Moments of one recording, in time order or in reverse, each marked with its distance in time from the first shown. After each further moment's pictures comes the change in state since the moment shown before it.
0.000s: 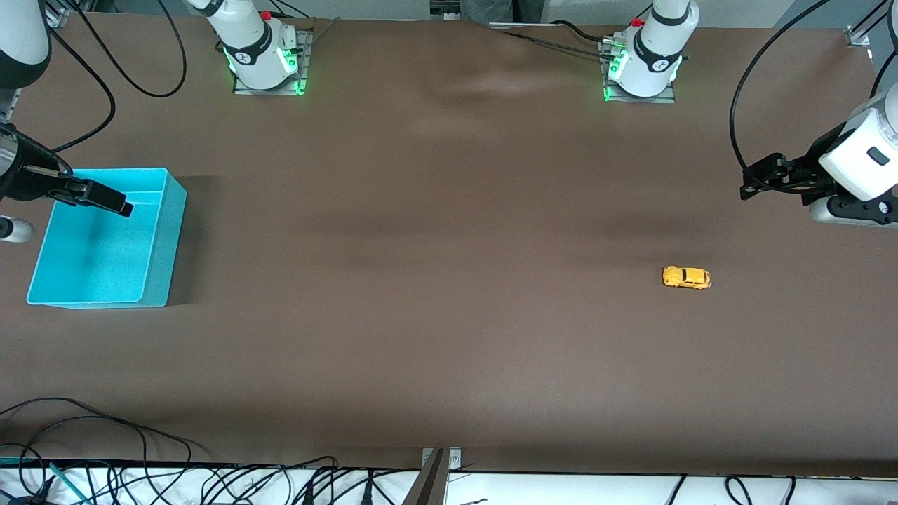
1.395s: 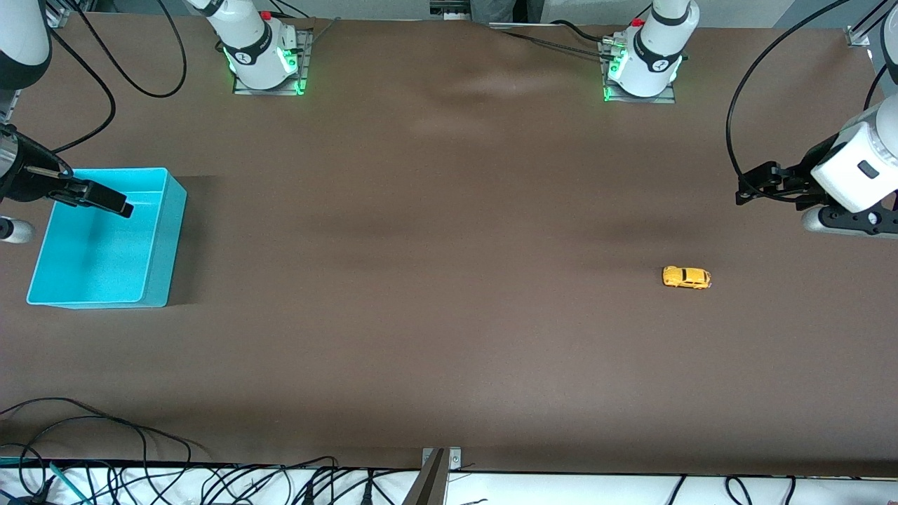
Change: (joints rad) left arm 0.002 0.039 0.001 0.000 0.000 -0.001 0.026; right arm 0.000 0.001 0.000 0.000 0.001 0.003 0.000
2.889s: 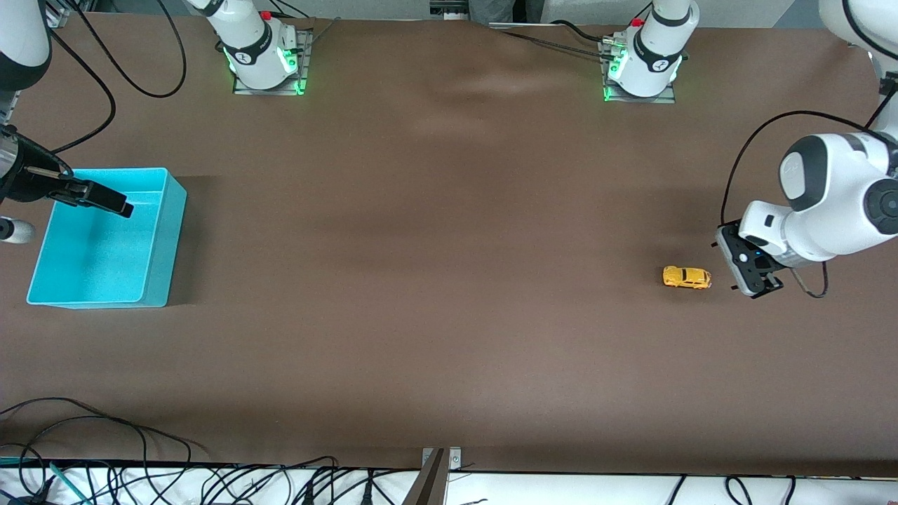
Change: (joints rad) left arm 0.106 0.172 0.016 -0.442 0.051 0.660 1.285; right arm -0.001 0.001 -0.001 -0.001 0.000 -0.002 0.000
